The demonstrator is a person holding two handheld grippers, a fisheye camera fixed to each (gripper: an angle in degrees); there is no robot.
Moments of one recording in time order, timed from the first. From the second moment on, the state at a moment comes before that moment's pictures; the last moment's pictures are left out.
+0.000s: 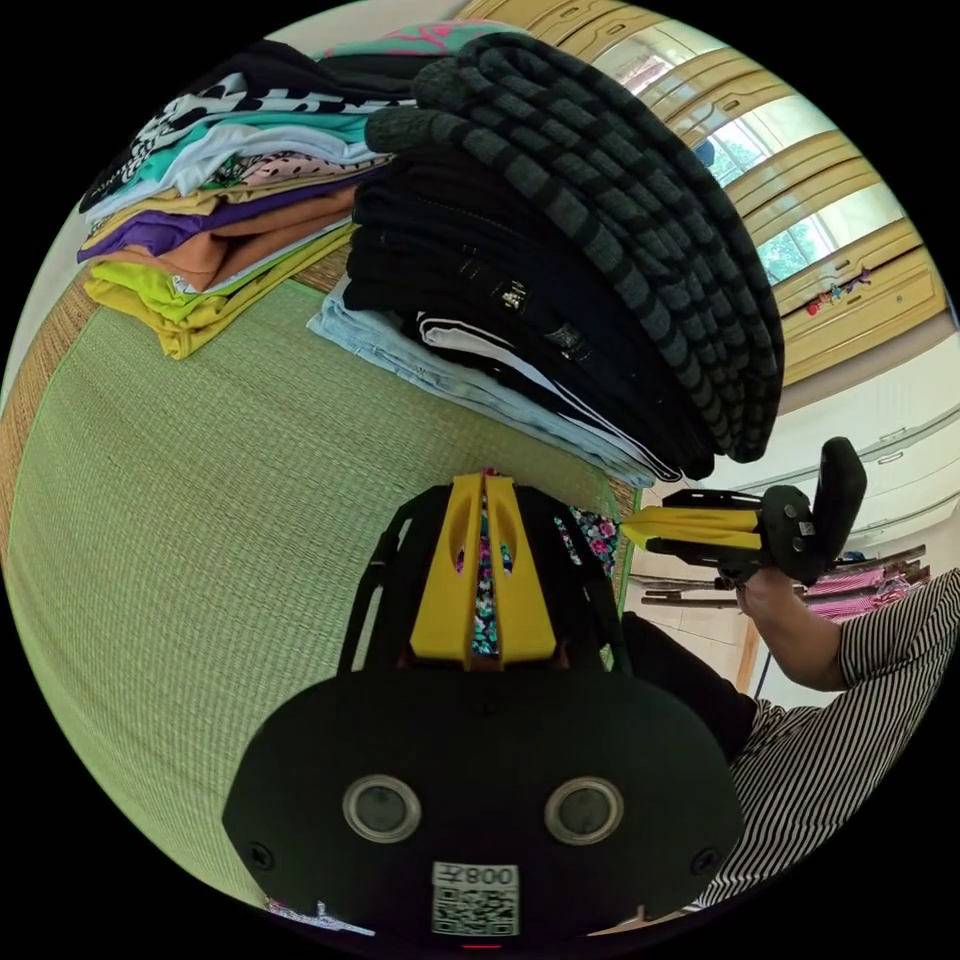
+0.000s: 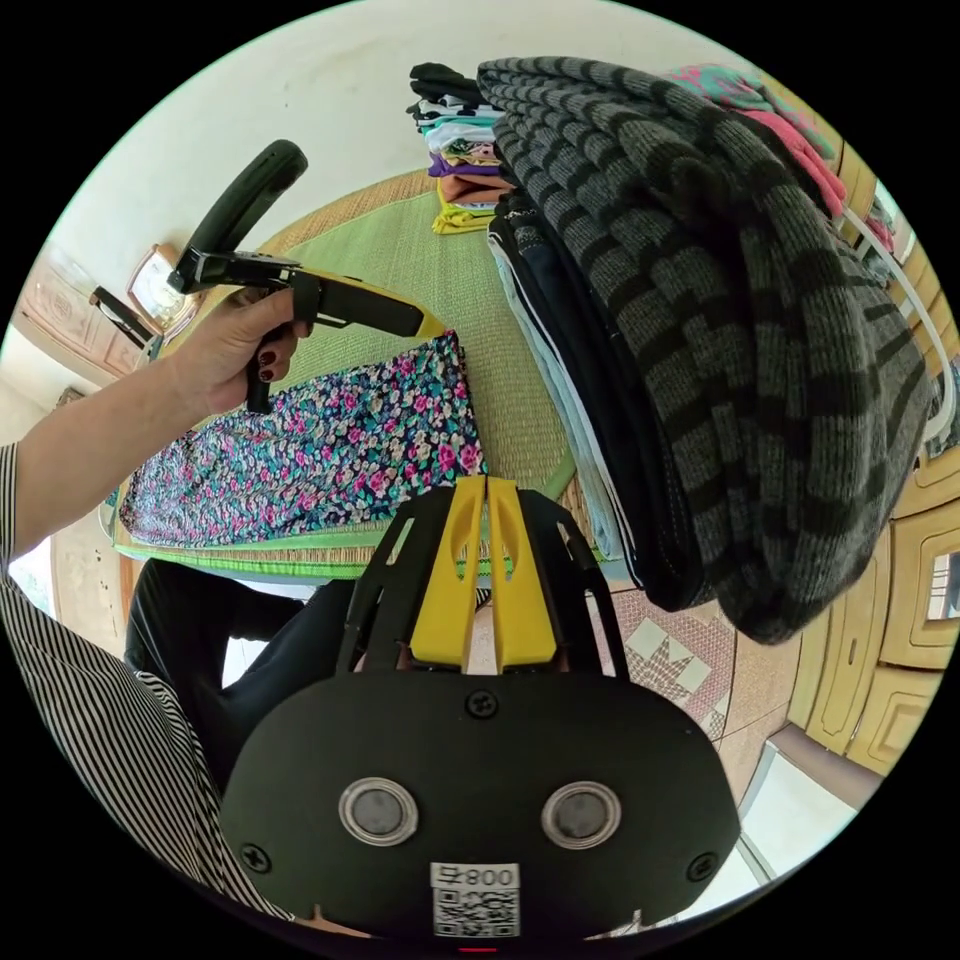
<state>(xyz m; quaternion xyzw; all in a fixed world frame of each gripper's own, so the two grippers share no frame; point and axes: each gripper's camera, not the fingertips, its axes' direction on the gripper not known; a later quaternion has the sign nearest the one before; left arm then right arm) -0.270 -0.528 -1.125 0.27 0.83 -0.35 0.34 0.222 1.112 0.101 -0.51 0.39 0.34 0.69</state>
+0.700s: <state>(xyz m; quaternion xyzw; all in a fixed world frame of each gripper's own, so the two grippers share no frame) -0.176 -0.298 -1.123 0.22 0.85 -0.42 0.22 0.237 1.101 0.133 -0.52 0.38 0.35 0.68</state>
